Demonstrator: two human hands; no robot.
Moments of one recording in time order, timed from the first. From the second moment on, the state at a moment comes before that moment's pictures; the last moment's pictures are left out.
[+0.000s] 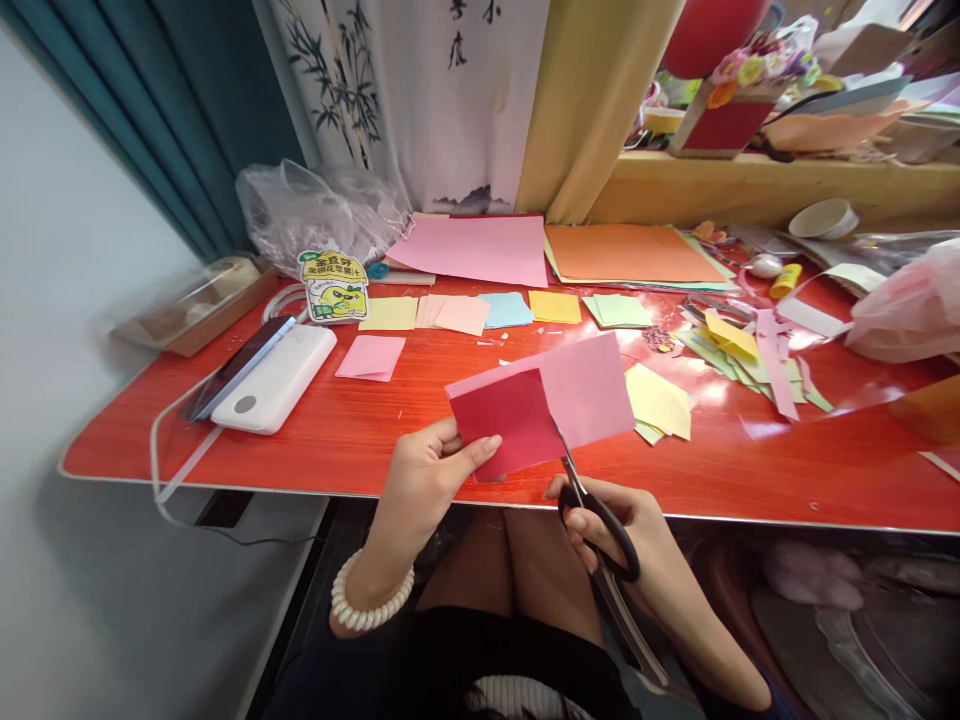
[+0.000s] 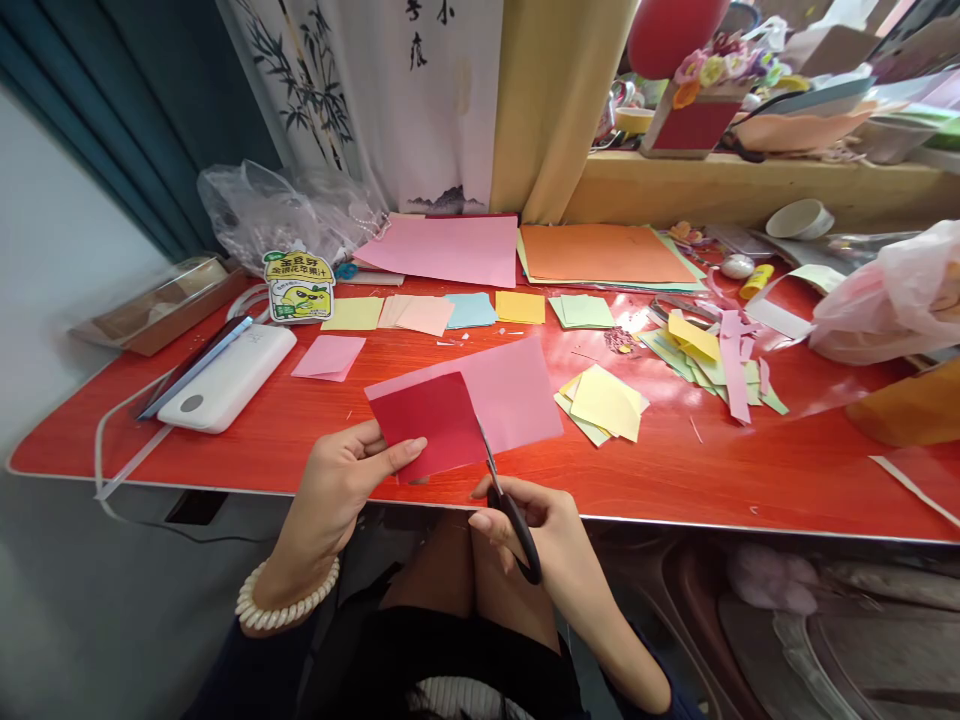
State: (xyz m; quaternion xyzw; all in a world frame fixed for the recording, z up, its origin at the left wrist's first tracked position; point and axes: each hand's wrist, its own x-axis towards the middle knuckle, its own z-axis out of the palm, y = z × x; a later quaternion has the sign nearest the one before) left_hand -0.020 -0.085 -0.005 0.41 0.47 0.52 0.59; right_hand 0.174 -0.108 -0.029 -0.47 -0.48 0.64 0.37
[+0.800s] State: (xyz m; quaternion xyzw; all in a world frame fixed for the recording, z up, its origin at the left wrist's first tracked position) left_hand -0.016 -0.084 -0.007 0.42 0.47 0.48 0.61; right_hand 0.175 -0.104 -0.024 -0.47 -0.49 0.64 0.37
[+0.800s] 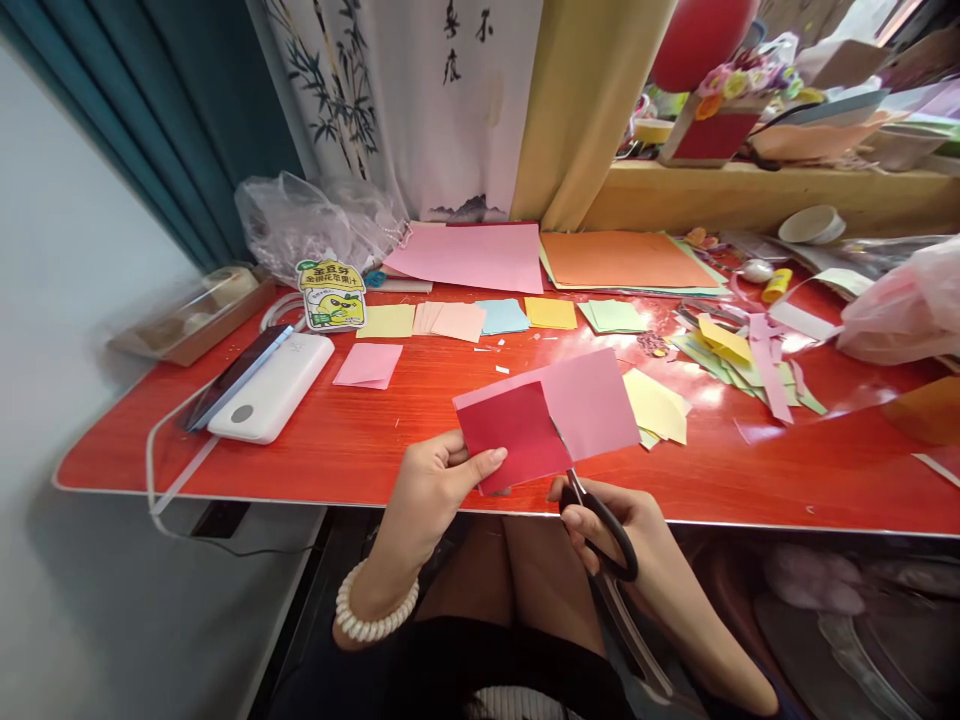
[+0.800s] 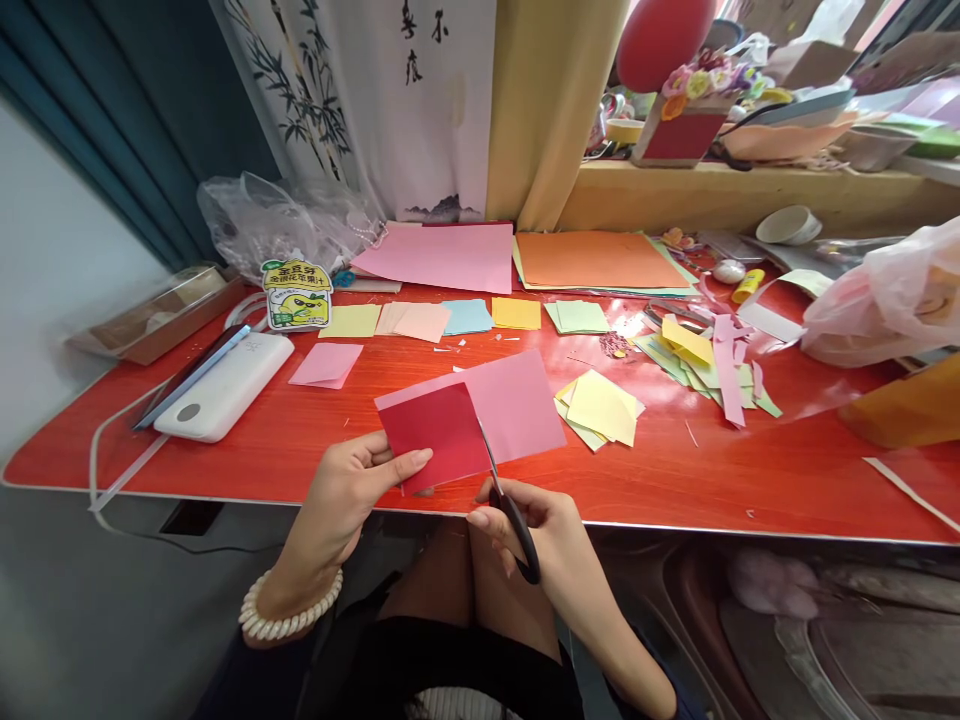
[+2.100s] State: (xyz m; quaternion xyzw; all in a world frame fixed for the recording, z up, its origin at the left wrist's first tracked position) left_hand -0.008 -0.084 -0.012 0.39 0.47 0.45 0.65; right_hand 0.178 -0.101 -0.020 -0.52 -0.50 0.61 0.34
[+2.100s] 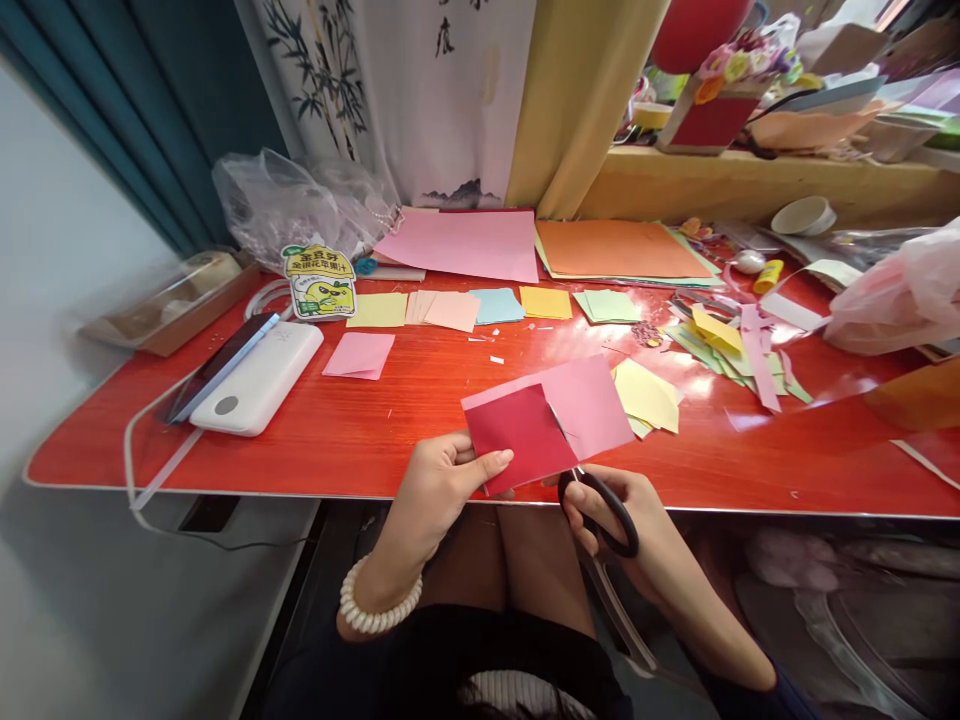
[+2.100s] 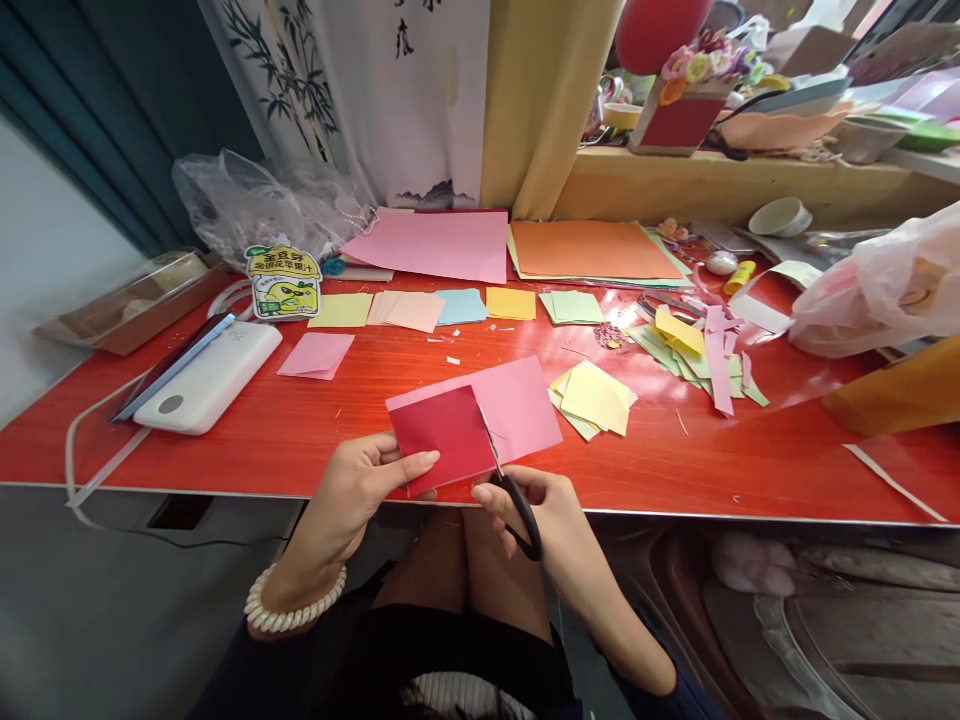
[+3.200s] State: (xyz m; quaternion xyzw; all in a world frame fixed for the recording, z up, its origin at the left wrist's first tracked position) left_hand -0.006 -0.086 -0.016 0.40 0.47 0.44 0.65; right_hand 0.180 -0.096 -0.013 -0.54 -0.46 0.62 0.34
